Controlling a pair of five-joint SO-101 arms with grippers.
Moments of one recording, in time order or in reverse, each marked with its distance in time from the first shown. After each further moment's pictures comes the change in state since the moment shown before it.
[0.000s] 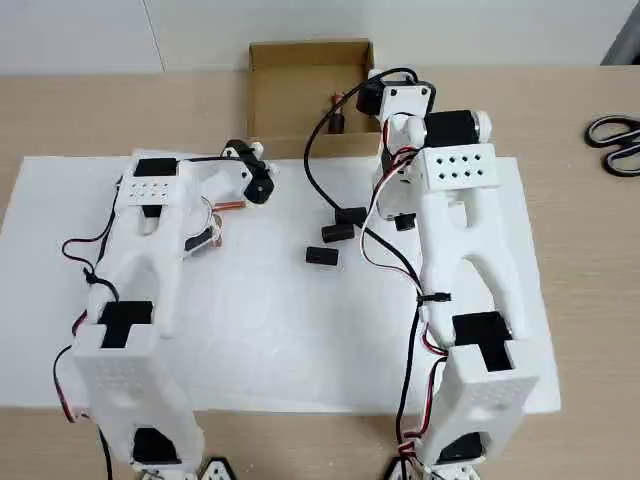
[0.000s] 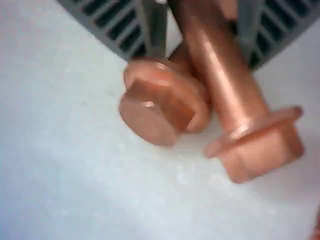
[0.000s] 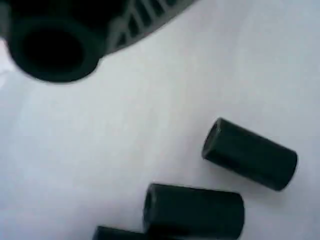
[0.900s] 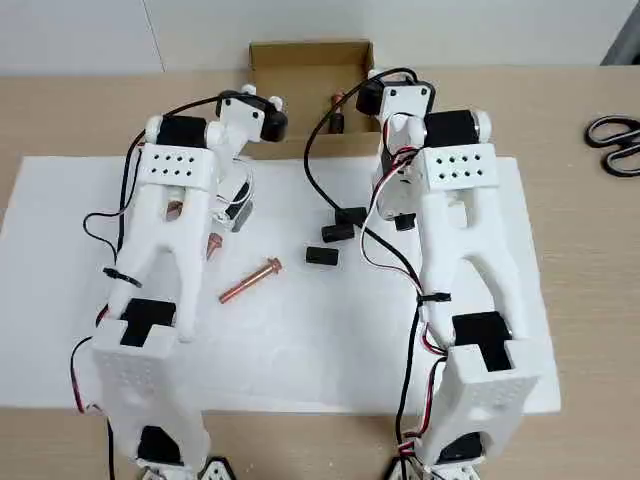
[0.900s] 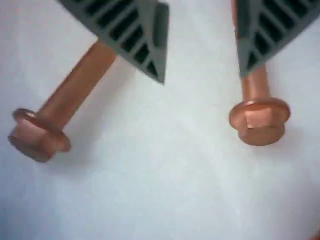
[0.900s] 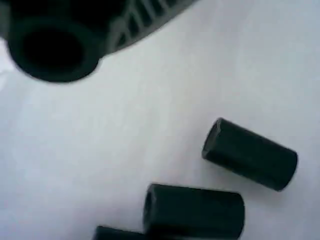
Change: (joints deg) left arm 7.6 0.4 -24.0 22.9 33.3; right arm 0.0 0.0 0.0 0.0 0.0
